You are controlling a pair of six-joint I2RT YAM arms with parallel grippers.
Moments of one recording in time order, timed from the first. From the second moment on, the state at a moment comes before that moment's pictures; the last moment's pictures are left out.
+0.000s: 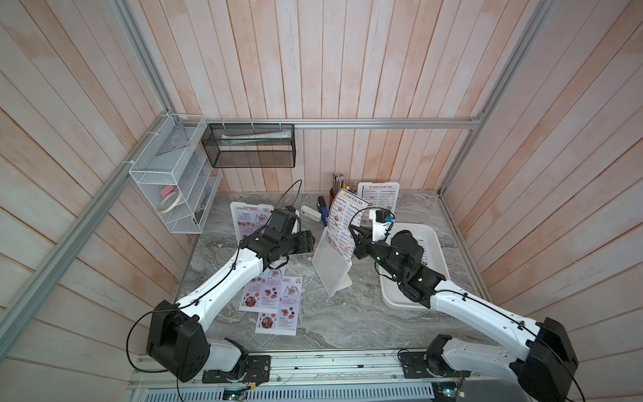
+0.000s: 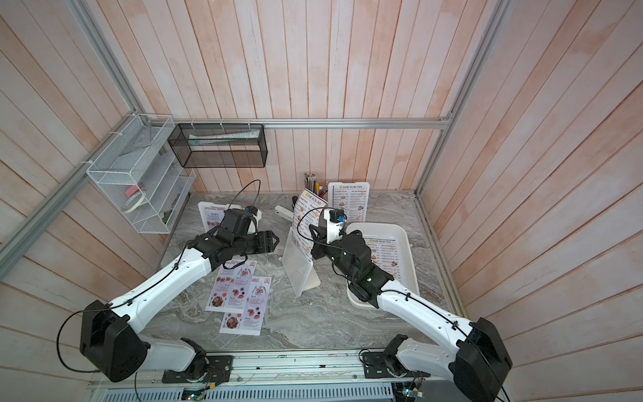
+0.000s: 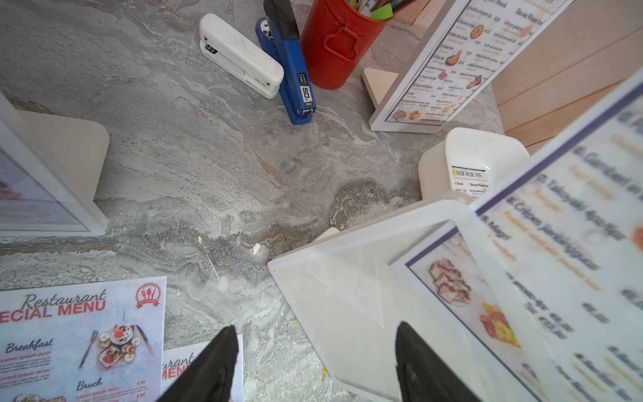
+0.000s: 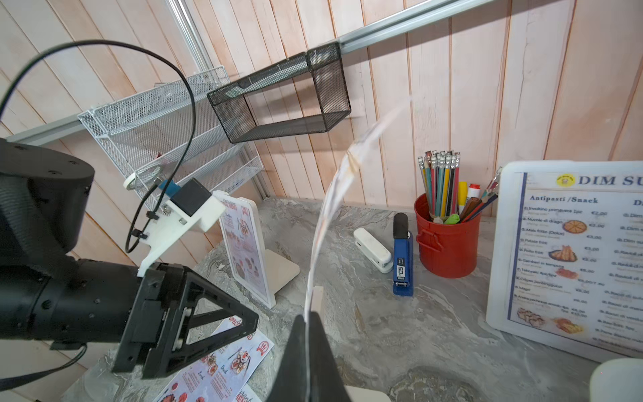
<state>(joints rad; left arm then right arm) -0.51 1.40 1.17 -0.56 0.10 -0.49 0.77 1.14 0.78 0.32 0.08 0.34</state>
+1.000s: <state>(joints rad) -0.50 1.40 1.18 -0.56 0.10 -0.49 0.81 1.12 0.66 0.49 0.12 0.36</state>
